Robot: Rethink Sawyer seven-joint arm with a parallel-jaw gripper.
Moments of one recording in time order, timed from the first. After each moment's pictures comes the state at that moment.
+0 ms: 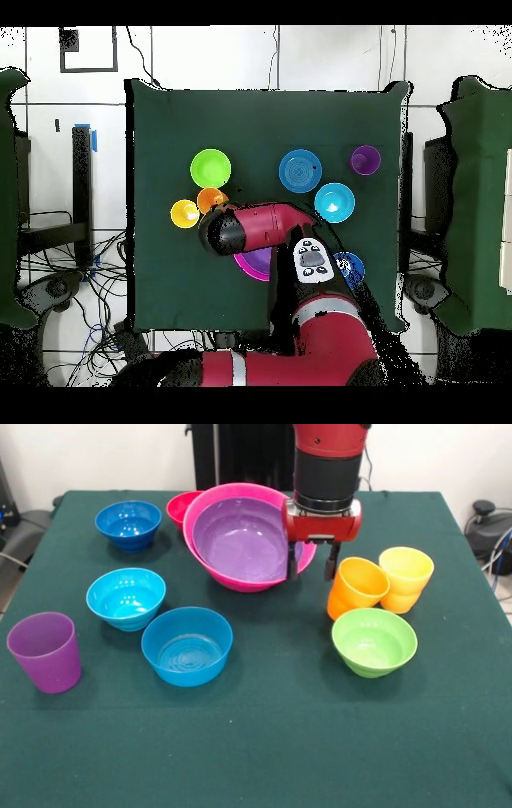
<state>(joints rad) -0.24 -0.55 0.12 1.72 -0.37 0.29 1.89</state>
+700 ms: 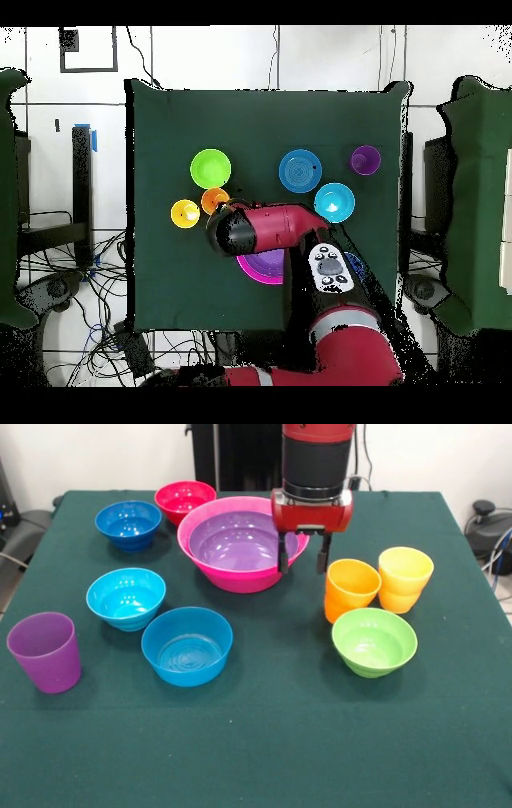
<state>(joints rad) -0.30 -0.60 0.15 1.76 -0.36 0.29 1.89</state>
